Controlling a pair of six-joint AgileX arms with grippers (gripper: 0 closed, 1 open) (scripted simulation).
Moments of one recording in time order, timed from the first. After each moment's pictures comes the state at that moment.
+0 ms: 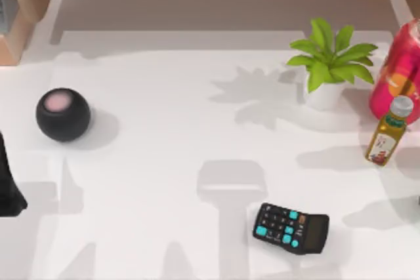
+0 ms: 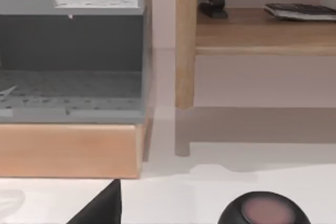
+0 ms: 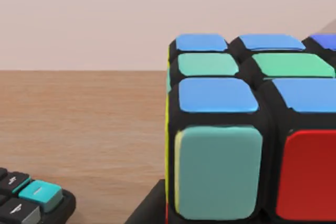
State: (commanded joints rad) left arm 0.00 0.00 0.00 0.00 0.00 0.00; right arm 0.28 1.90 1.81 0.09 0.31 0.02
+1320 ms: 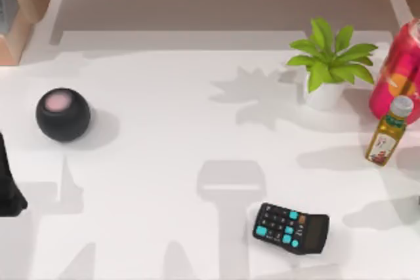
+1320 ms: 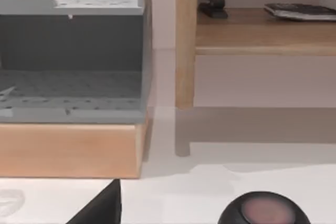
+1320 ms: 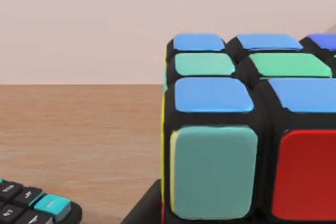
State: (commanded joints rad) left arm 0.00 0.00 0.00 0.00 0.00 0.00; right arm 0.29 1.84 1.81 0.03 0.32 0.02
